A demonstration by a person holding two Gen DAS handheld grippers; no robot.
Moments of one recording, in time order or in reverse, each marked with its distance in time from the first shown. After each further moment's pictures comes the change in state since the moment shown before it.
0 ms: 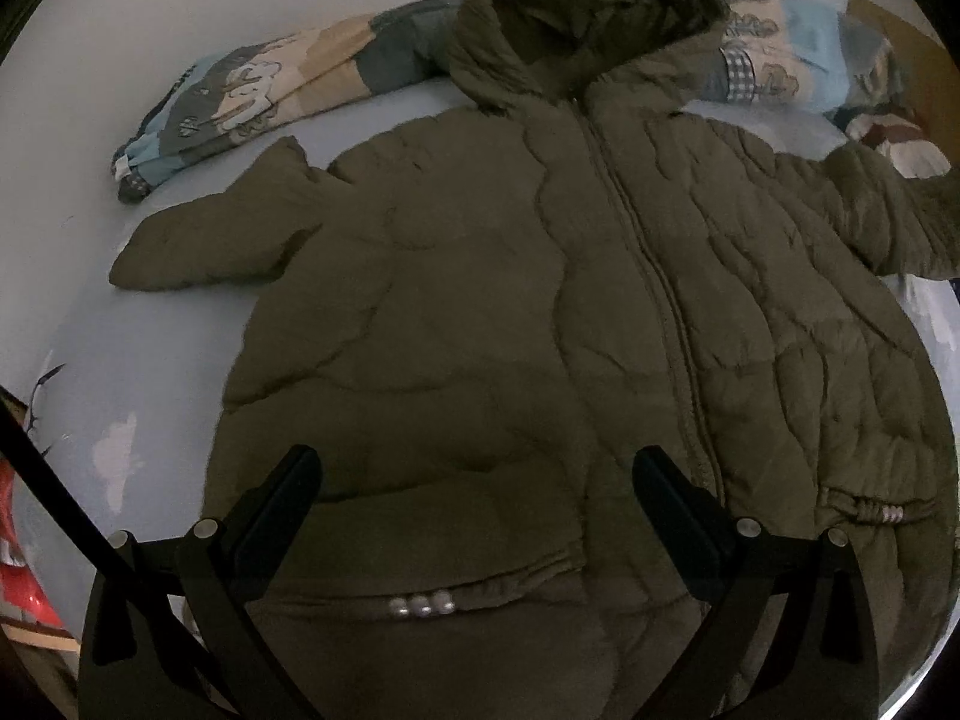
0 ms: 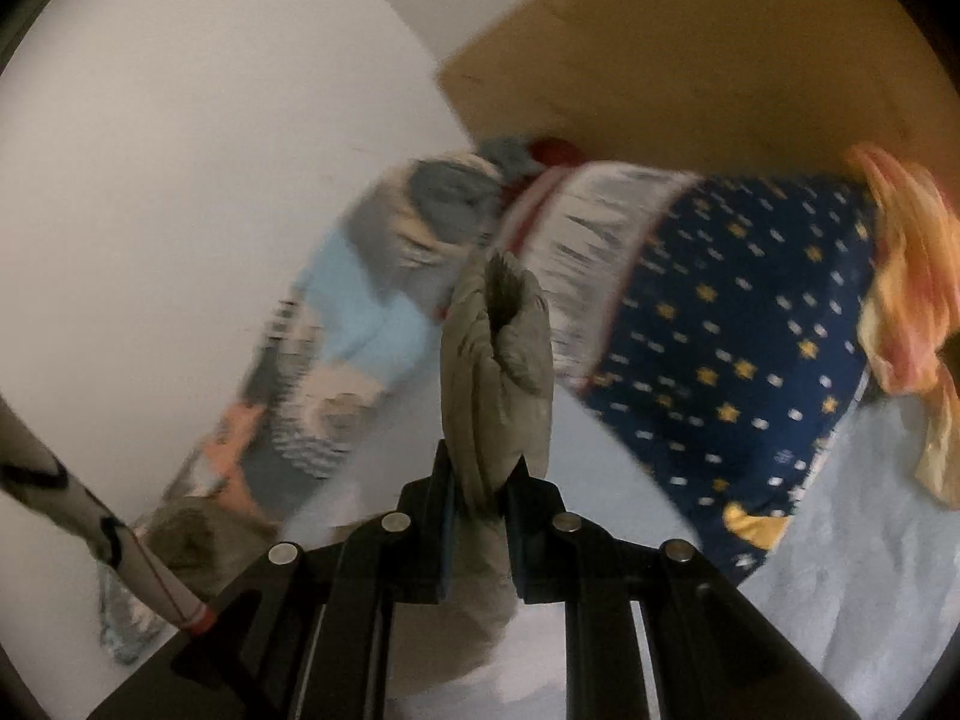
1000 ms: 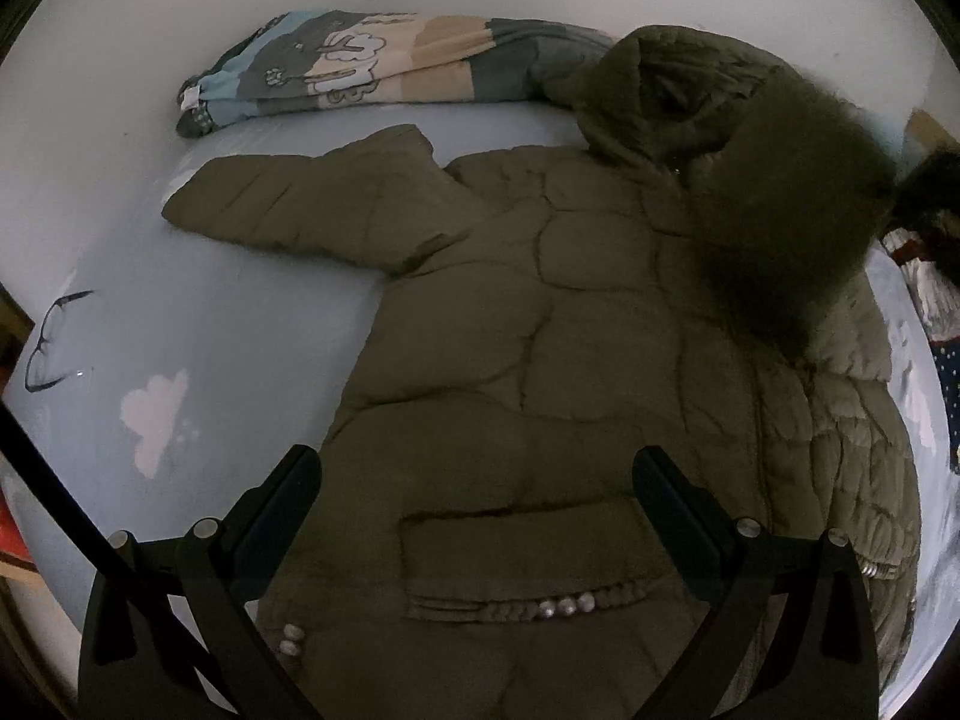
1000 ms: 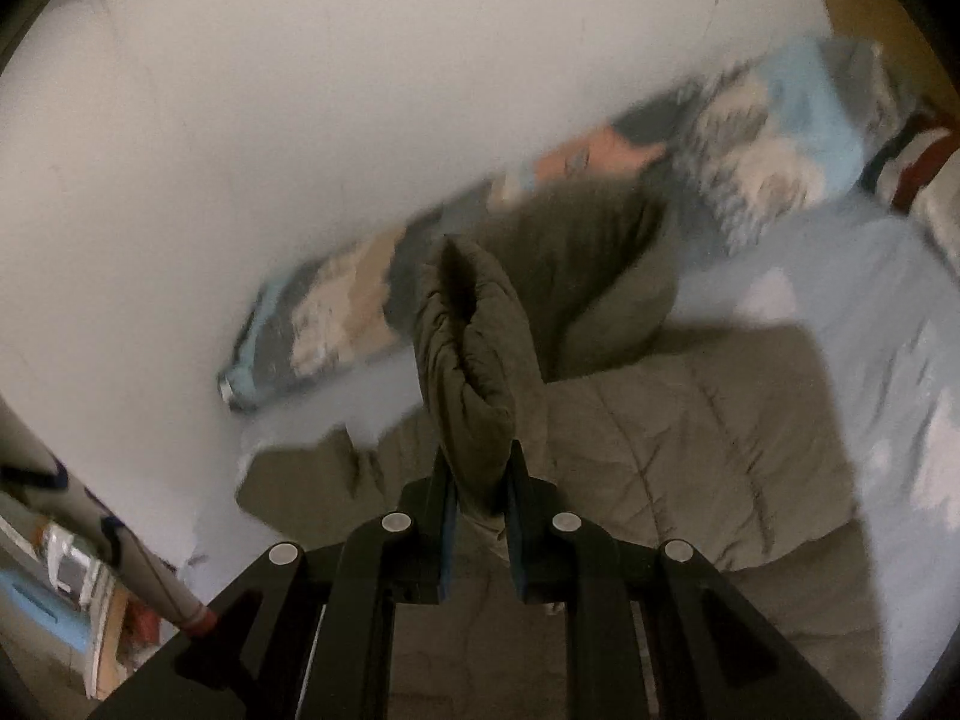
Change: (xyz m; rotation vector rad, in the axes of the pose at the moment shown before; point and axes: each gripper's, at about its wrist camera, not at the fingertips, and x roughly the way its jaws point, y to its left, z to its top) left arm -0.025 0.091 -0.002 -0.217 -0.020 -0.028; right arm 0.051 0.342 -0.263 -0.406 0.416 0.402
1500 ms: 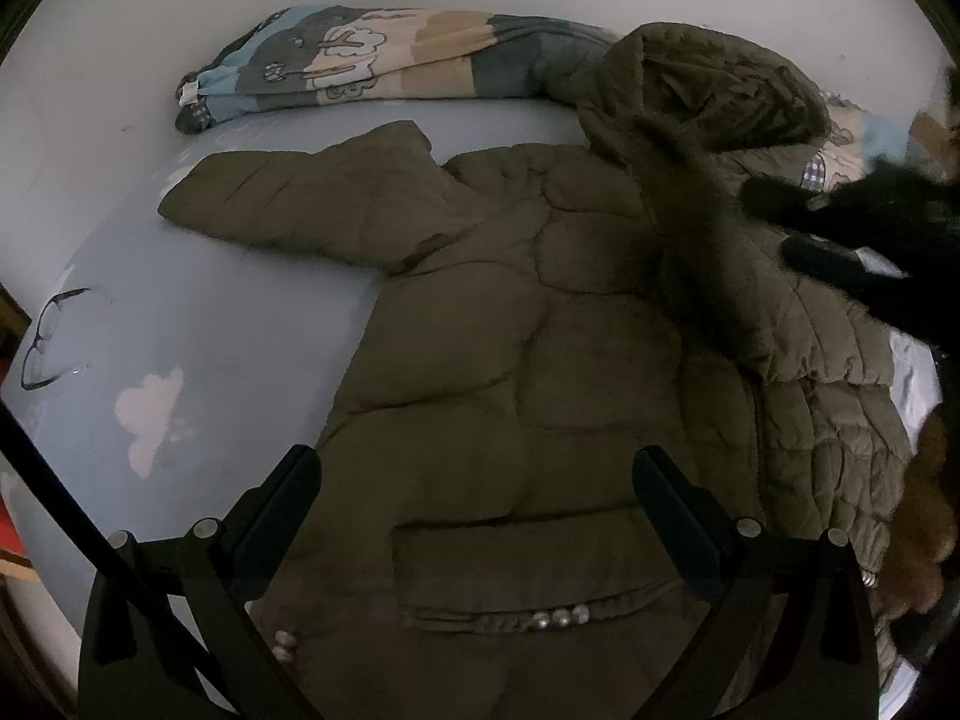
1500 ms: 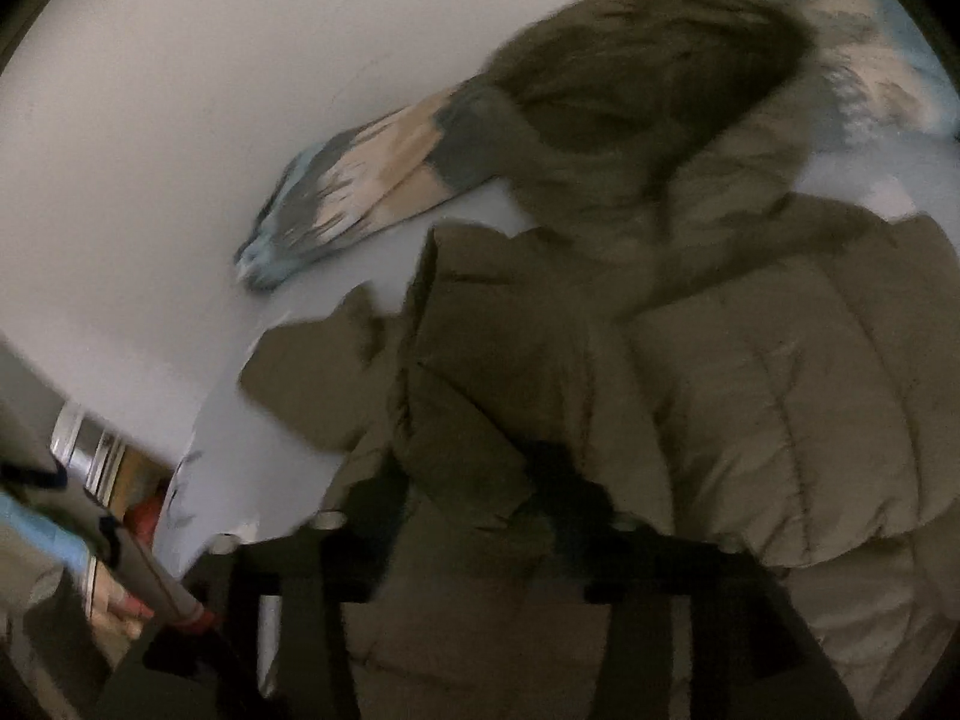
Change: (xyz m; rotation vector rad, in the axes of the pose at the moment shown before) left arm 0.006 -0.002 0.006 -0.002 0.010 -0.002; right arm 0.091 0.033 -0.064 -0.120 0.227 0.121
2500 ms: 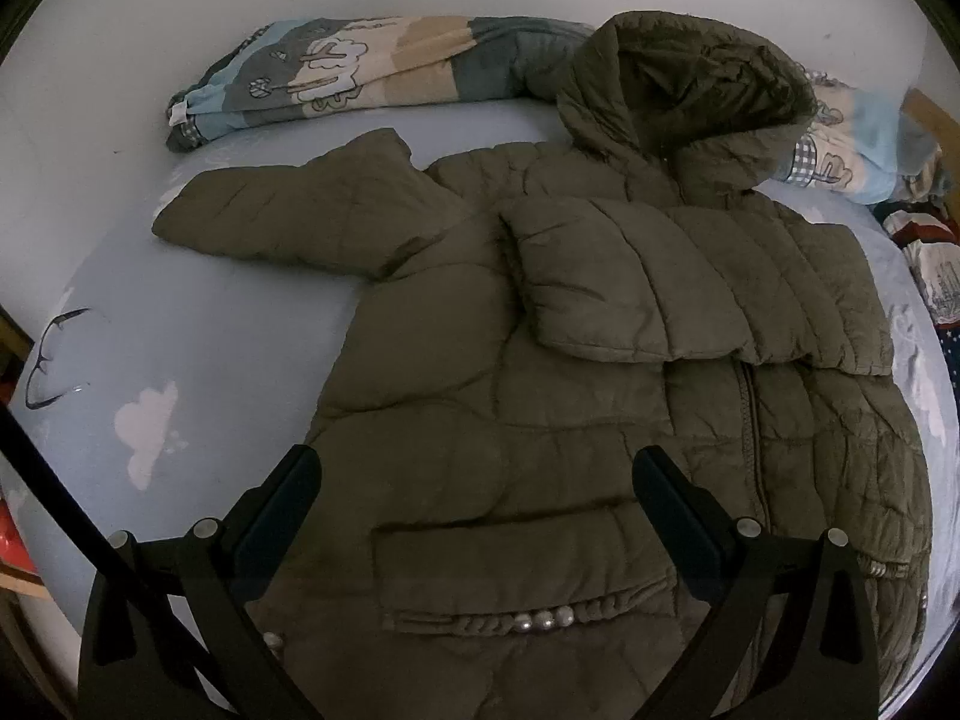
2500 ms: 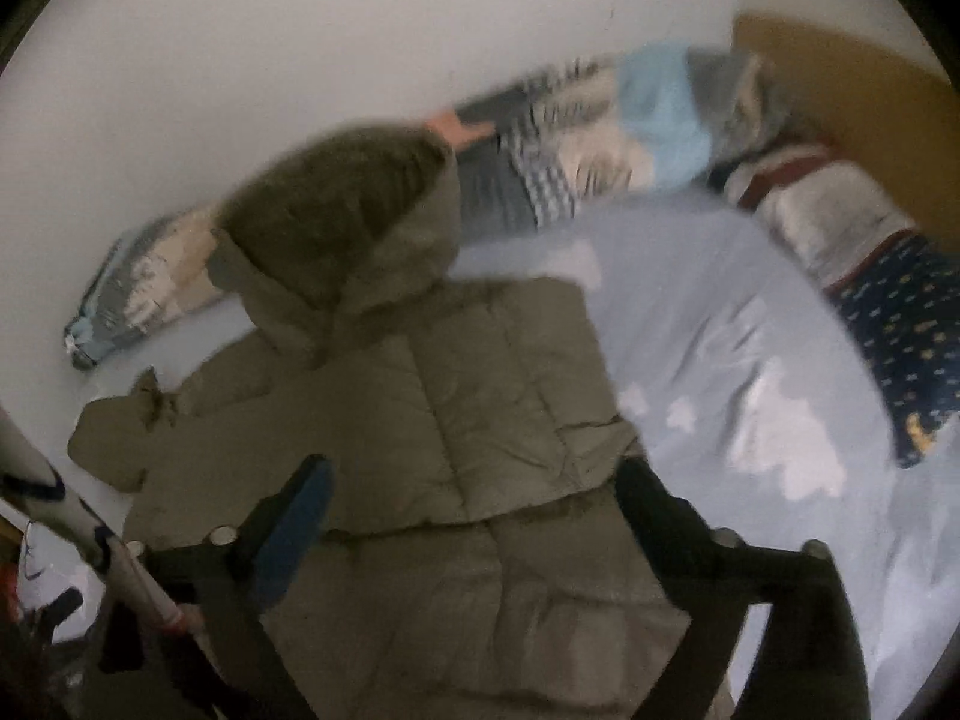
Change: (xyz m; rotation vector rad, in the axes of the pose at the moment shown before) left arm 0.003 -0.018 -0.005 0.044 -0.013 0.015; right arm -0.147 -0.077 -0.043 0.084 -0.241 -0.542
